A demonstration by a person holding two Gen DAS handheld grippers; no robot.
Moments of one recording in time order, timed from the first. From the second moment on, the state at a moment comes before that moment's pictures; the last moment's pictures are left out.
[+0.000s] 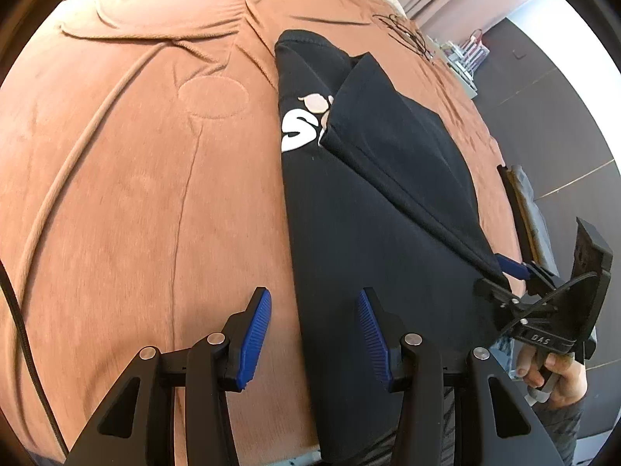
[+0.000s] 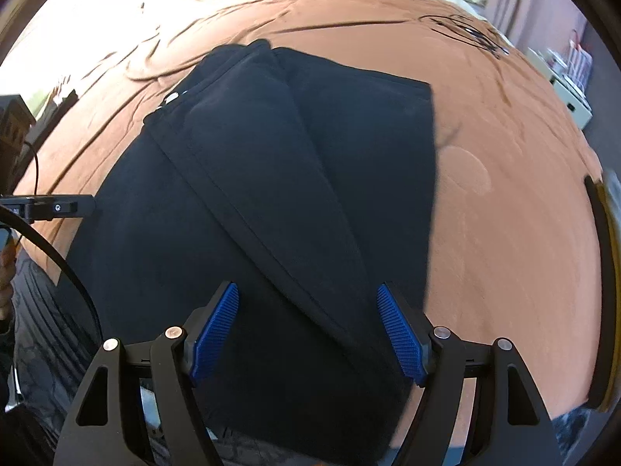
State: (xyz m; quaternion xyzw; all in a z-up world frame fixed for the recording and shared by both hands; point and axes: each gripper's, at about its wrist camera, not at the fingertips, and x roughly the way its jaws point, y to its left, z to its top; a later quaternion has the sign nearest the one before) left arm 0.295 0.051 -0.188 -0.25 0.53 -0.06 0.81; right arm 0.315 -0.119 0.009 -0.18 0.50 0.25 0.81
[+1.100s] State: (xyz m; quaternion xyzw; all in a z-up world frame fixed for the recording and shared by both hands) left arm 0.356 0.088 -0.179 -0.27 0.53 -0.05 0.80; right arm 0.471 -0.138 -0.020 -0.07 0.52 0.14 0.84
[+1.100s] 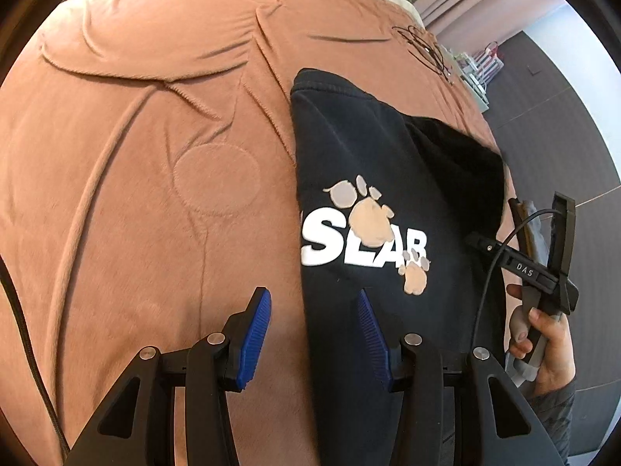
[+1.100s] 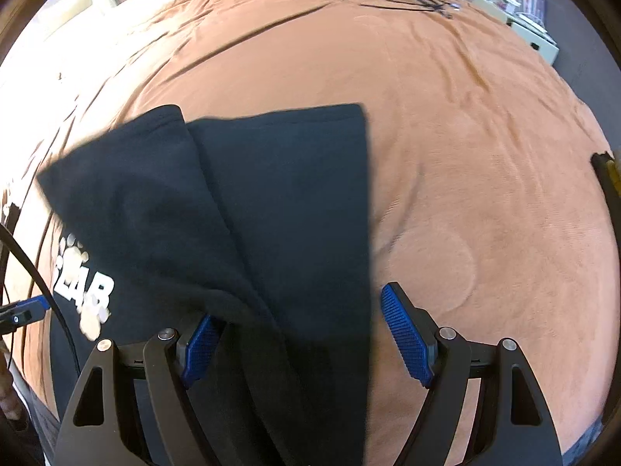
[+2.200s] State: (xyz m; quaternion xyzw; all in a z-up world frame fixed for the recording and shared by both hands) left arm 0.451 0.112 -0.202 -0.33 0.51 -0.07 0.80; right arm 0.583 -0.205 -0.084 0.16 0.55 0.39 0.72
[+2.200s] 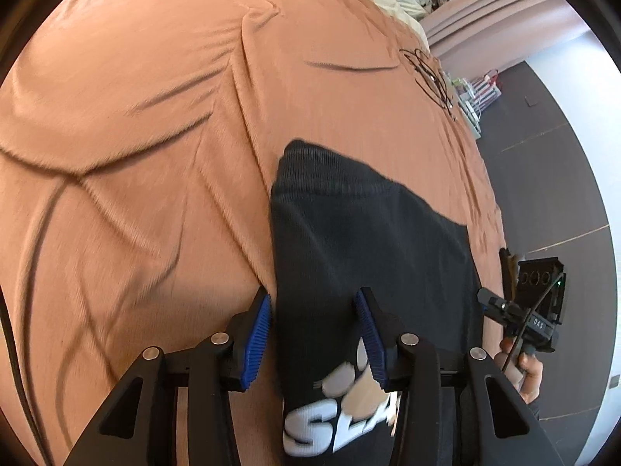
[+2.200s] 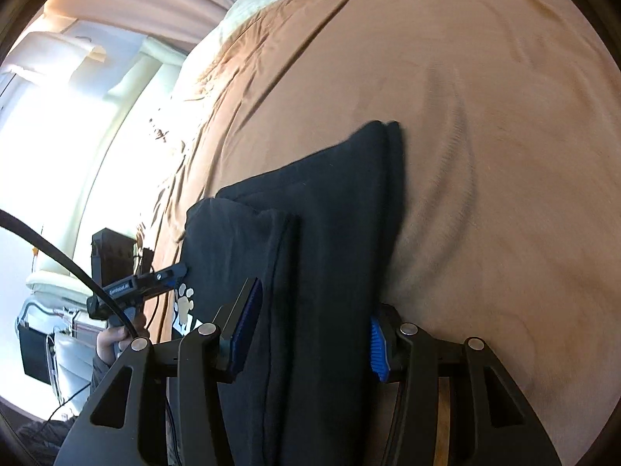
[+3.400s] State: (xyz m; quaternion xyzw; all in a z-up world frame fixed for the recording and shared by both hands) left arm 0.391 0.074 -0.035 -0.29 0.38 -0.15 0.87; right arm 0.419 -0.193 0.066 0.04 0.39 0.35 0.85
